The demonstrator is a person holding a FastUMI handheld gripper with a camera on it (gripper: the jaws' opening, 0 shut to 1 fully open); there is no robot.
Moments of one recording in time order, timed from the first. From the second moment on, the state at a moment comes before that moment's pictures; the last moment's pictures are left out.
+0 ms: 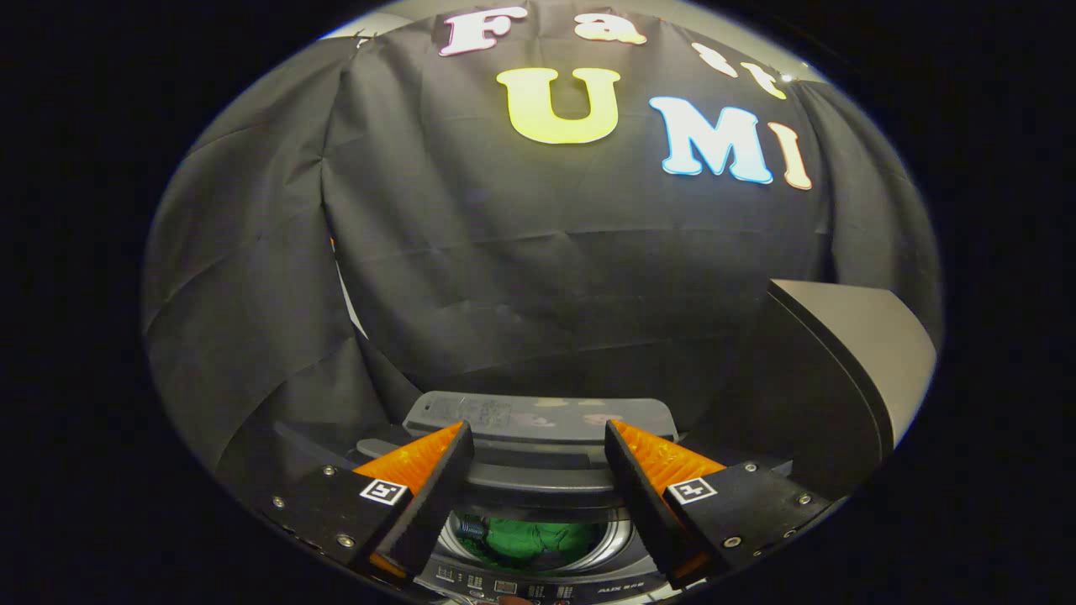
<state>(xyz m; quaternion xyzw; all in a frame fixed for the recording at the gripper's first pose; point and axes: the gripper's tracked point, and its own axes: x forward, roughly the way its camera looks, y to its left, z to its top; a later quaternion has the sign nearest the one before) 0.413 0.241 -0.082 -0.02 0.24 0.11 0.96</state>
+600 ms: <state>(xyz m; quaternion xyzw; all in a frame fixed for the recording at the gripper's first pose) 0.370 0.236 -0.117 -0.02 0.22 0.11 0.97</state>
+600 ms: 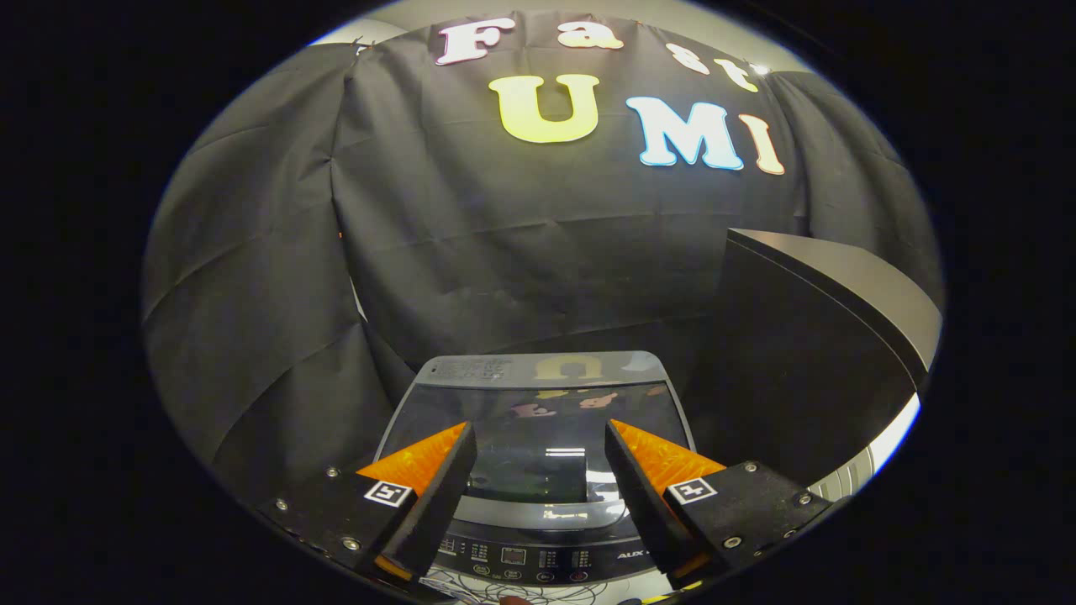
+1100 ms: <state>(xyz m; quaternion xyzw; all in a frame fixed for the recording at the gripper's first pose) 0.329 0.198 -0.093 -0.04 0.18 0.11 0.98</state>
